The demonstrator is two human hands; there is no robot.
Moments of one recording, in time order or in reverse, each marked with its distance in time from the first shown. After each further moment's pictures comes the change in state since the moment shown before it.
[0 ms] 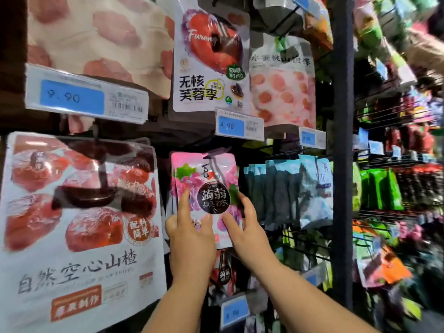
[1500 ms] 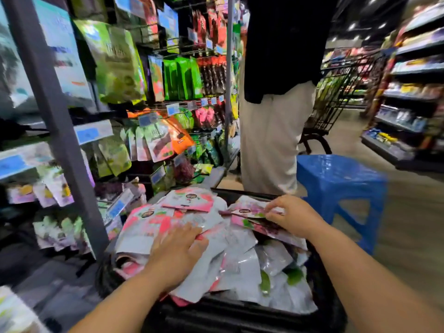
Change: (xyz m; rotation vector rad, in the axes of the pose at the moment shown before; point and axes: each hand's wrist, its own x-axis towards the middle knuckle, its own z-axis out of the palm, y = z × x) left_hand -0.370 -0.023 0.279 0.484 -1.387 0.378; right_hand -0.358 0.151 -0.488 -1.061 0.058 0.728
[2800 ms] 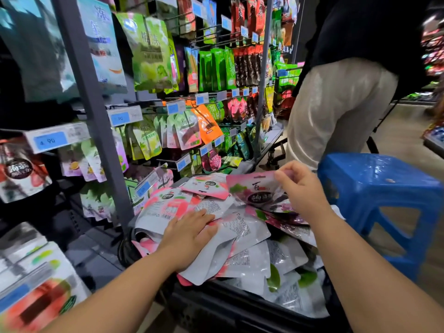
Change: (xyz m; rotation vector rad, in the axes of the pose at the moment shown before) left_hand -0.009 0.008 0.013 -0.016 0.029 -0.047; right_hand 0.011 -0.023 -0.001 0.866 0.300 -0.171
